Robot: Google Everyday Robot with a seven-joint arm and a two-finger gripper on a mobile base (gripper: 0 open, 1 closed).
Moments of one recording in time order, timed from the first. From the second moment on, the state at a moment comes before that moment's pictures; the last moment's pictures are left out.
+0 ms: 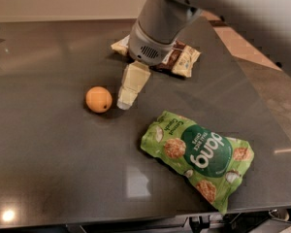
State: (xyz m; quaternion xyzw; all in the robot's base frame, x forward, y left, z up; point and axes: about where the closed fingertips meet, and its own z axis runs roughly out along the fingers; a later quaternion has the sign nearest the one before) arm 0.546 0.031 0.921 -0.65 0.72 0.08 0.23
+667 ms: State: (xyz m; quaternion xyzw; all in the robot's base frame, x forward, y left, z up) arm 0.546 0.088 0.886 -0.67 0.70 0.09 0.22
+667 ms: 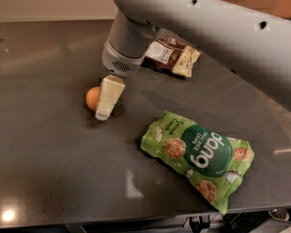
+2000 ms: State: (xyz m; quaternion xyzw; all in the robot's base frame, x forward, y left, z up) arm 0.557 0.113 0.842 -0.69 0.70 0.10 0.17
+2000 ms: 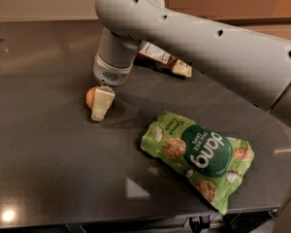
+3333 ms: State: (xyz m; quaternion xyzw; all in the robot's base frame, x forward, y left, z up) arm 0.540 0.083 0.916 -0.71 0.66 0.17 0.19
